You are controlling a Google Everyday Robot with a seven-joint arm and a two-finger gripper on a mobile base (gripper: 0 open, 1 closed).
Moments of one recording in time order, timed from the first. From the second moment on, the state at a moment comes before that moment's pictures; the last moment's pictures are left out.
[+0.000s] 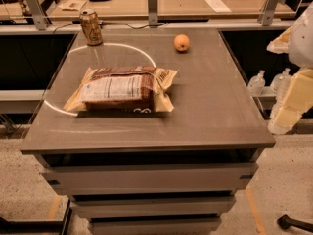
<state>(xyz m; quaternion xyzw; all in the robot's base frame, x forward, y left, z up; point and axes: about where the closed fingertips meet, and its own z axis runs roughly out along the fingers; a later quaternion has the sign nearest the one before) 0.438 -0.216 0.977 -0.60 0.78 -0.04 0.16</state>
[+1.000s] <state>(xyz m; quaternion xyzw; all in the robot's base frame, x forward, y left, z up) 0.435 -0.202 0.995 -0.49 0.85 -0.03 0.20</state>
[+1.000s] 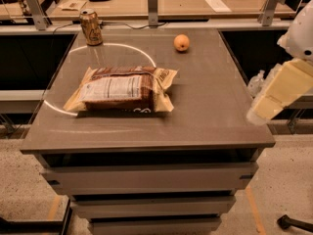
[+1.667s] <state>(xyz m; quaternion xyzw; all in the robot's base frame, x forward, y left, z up) 0.409 -0.169 0.996 -0.39 0.88 -0.03 0.28</state>
